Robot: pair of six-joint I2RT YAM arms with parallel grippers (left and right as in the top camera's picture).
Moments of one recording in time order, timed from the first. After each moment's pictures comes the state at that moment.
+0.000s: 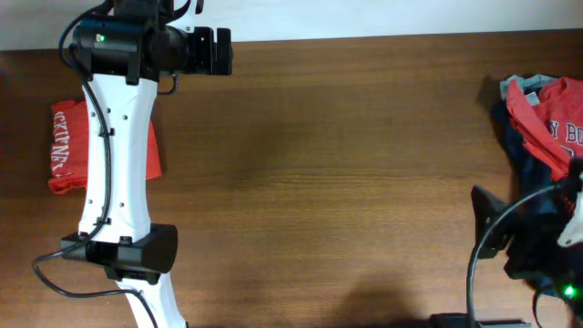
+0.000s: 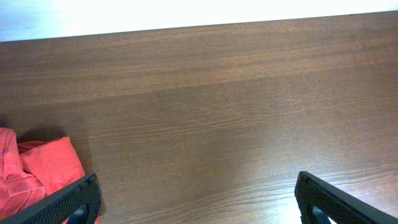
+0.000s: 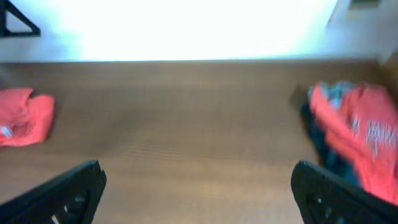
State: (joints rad) left arm -0.17 2.06 2.58 -1.43 0.10 -0.08; right arm -0.05 0.84 1.74 -1.31 -0.16 -0.02
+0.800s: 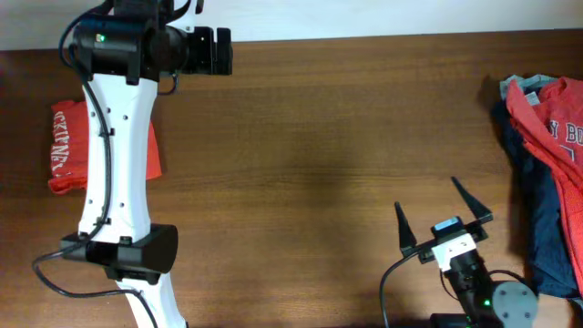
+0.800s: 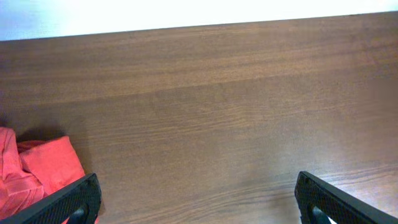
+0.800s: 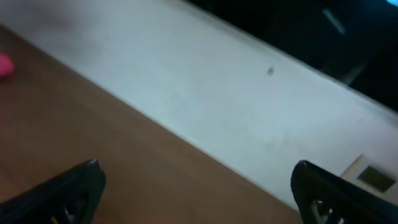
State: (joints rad) left arm -0.17 2.06 2.58 -1.43 0.10 -0.08; right arm -0.06 0.07 0.23 -0.04 -0.41 -0.42
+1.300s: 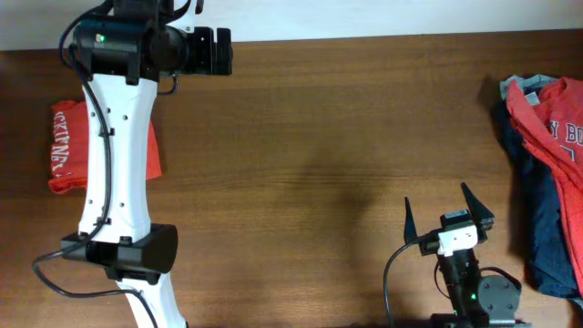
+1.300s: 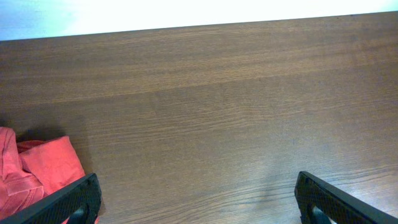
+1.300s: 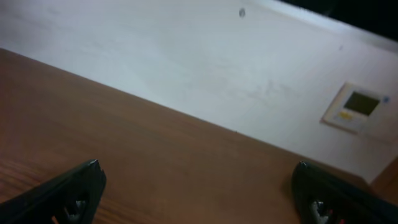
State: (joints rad) left arm -0.17 2.06 2.58 -1.43 0.10 -0.08; right arm -0.06 0.02 0.11 -0.03 -0.21 -0.29
